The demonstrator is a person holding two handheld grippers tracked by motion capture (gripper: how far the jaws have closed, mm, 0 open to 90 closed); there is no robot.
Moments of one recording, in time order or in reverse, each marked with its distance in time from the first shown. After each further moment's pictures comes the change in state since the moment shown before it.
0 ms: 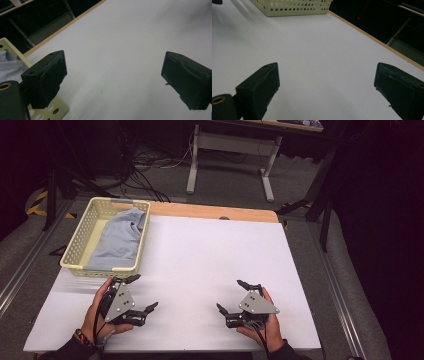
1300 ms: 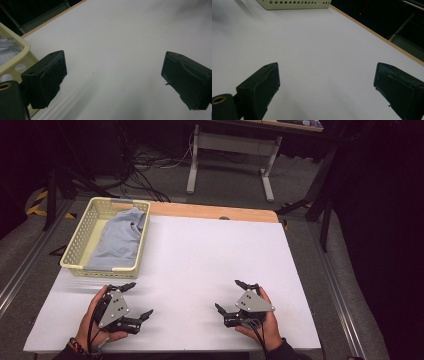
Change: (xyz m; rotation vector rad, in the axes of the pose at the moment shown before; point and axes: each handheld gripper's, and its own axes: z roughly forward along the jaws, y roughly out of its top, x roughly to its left) left arm -0.005 -0.015 -0.008 0.026 -0.031 -0.045; right arm 0.001 -0.001 0.008 0.034 0.008 -0.004
